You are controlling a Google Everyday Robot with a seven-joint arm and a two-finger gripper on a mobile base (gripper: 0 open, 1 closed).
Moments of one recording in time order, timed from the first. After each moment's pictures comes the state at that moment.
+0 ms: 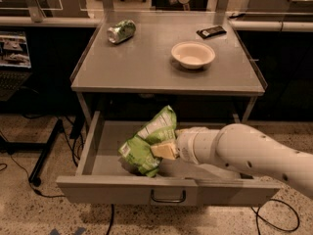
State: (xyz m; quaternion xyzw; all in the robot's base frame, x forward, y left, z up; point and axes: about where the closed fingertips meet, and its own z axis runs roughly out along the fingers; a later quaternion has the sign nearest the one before) arm 0.515 -0.040 0.707 -0.30 0.85 0.19 0.40
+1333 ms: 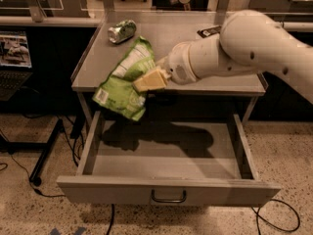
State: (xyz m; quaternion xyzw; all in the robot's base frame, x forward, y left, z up) arm 0.592 0.009 0.892 -0.44 0.76 0.25 0.42
